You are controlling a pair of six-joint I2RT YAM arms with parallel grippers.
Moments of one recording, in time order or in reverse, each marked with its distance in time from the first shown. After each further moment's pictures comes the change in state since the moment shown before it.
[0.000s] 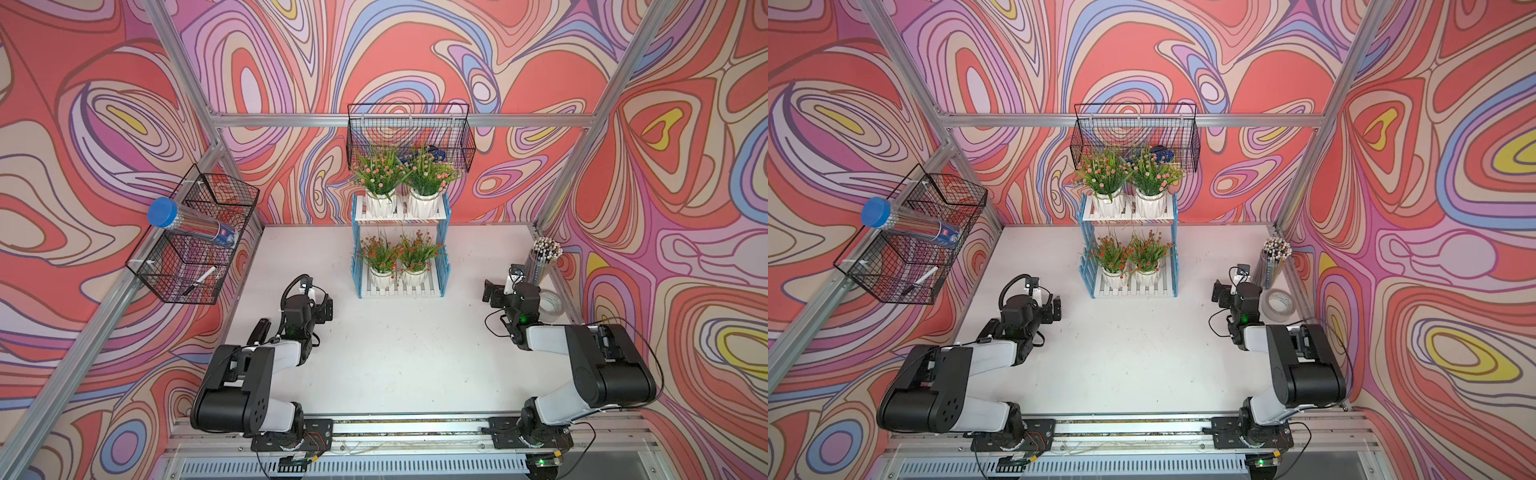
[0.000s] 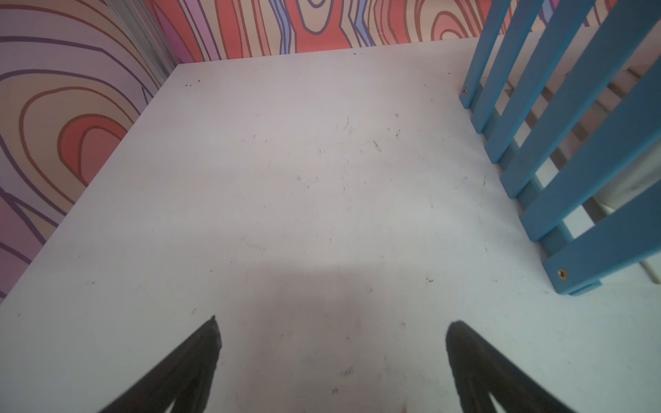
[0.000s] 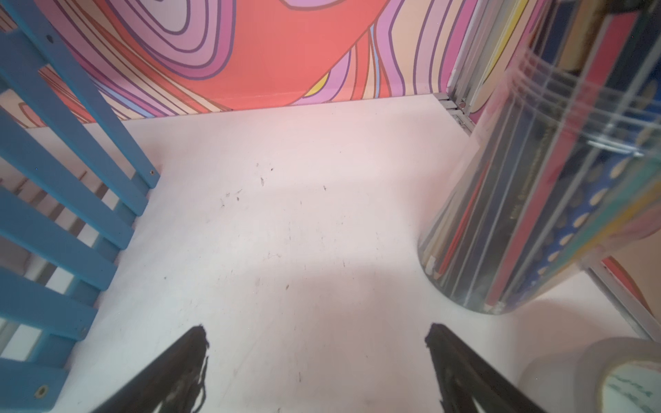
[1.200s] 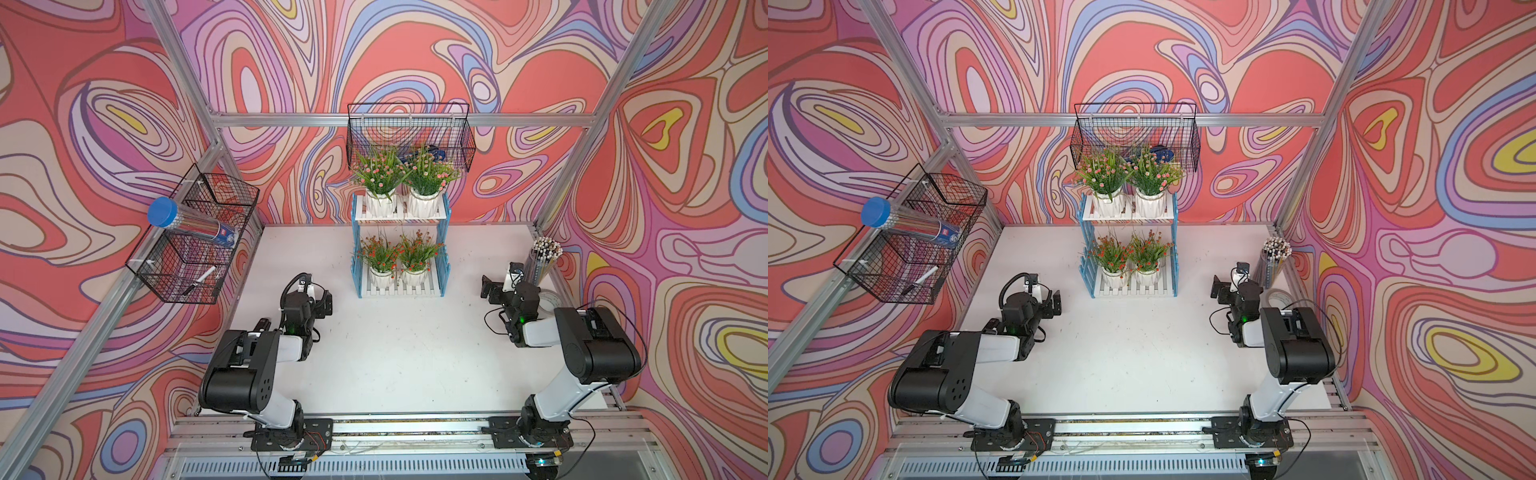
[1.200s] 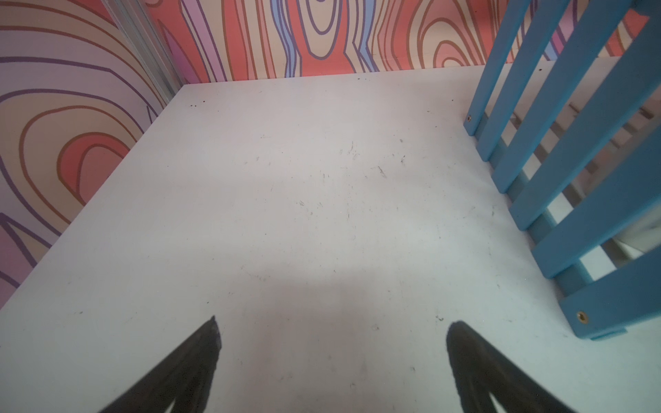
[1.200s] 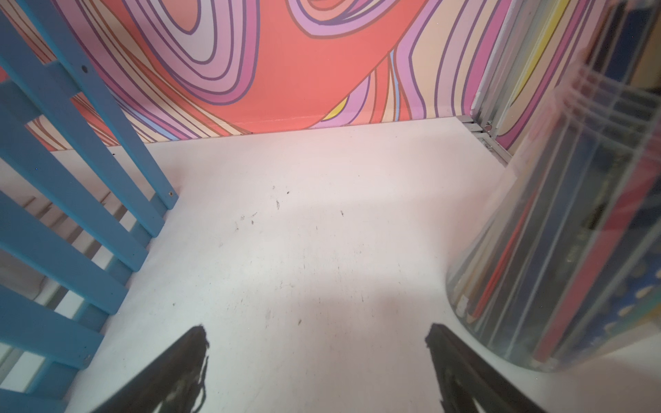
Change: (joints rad) left arm 0.016 0.063 0.032 0.063 0.005 -0.006; right arm -0.017 0.120 0.016 0.162 -0.080 -0.005
